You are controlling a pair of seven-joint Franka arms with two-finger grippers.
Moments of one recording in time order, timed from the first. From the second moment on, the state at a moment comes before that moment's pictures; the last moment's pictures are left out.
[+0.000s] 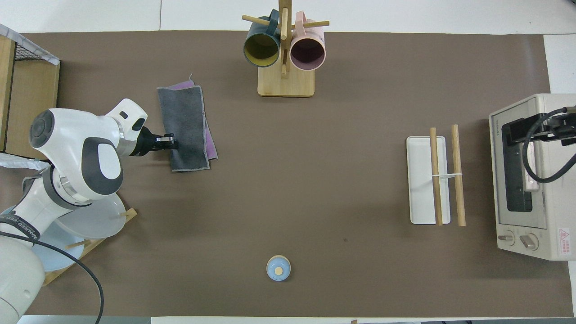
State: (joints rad) left arm -0.09 0.29 -0.07 -2.10 -0.49 2.44 0.19; right arm -0.02 0.01 -0.01 -1.55 -0.02 1.50 0.00
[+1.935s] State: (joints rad) left arm -0.07 0.03 -0.16 -1.77 -0.36 2.04 -1.72; right arm 0.04 0.00 0.01 -1.61 0.22 1.64 0.11
